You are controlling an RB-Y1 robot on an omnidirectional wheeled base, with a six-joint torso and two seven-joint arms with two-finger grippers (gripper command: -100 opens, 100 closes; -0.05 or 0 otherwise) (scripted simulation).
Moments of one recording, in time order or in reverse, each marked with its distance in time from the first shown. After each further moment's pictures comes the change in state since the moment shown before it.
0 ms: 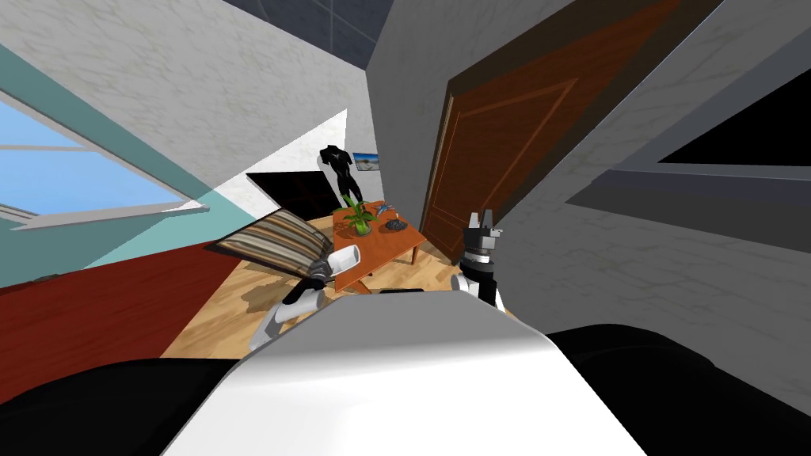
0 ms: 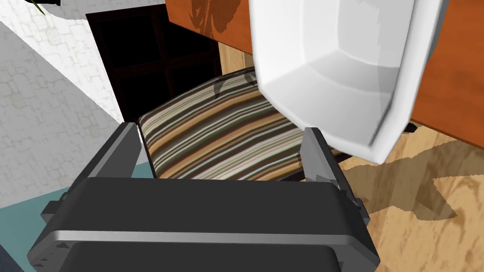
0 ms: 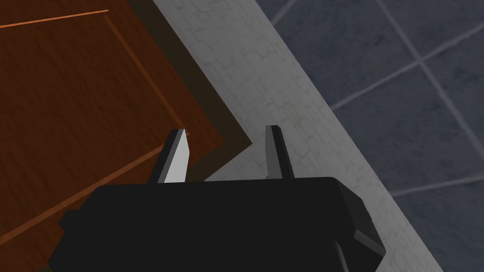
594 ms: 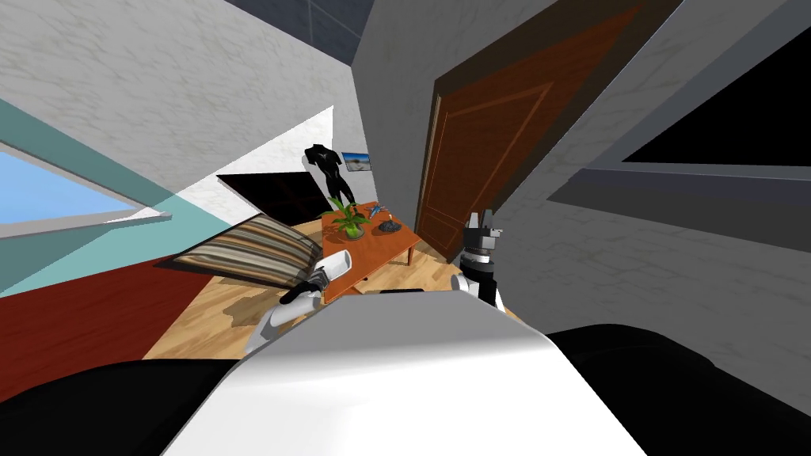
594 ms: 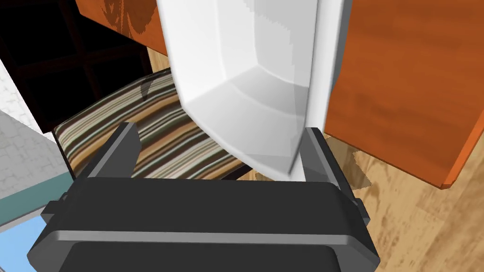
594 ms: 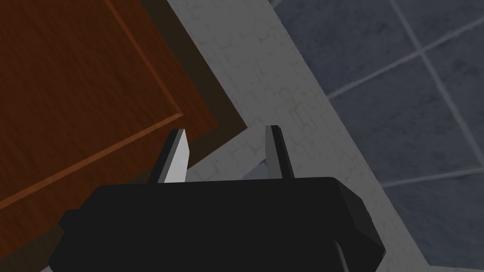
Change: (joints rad) left arm -0.020 -0.014 0.065 0.078 0.041 0.203 0.027; right arm 0.000 0.000 0.000 0.000 0.000 0.000 0.000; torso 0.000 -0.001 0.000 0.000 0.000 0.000
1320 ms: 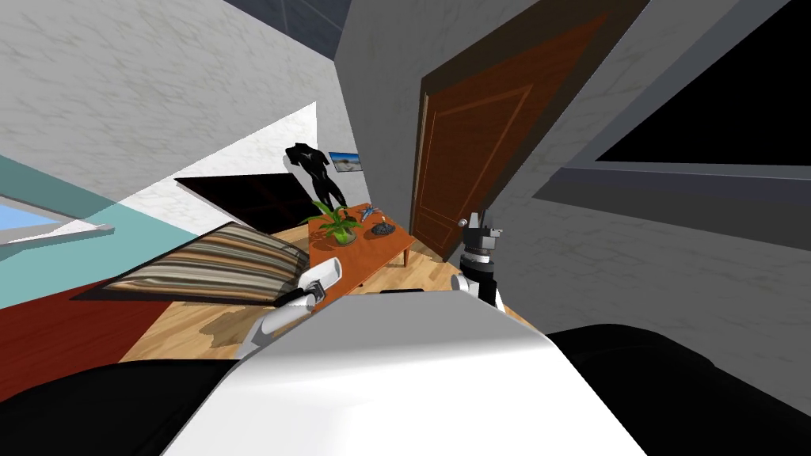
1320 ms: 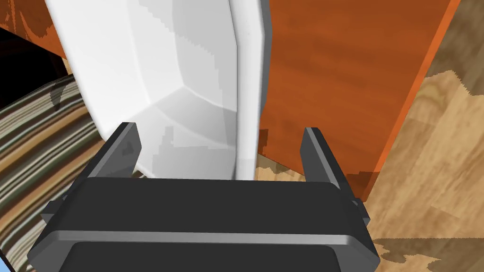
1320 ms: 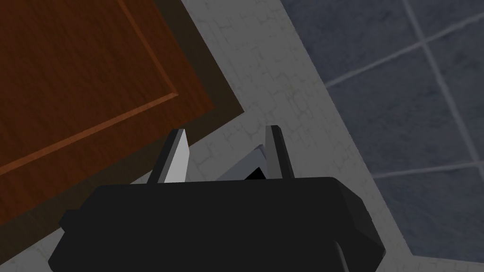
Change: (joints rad) left arm -0.008 -0.007 0.073 0.076 0.060 0.208 0.030; right arm 0.000 0.000 0.000 0.000 0.000 0.000 0.000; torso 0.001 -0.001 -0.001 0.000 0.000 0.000
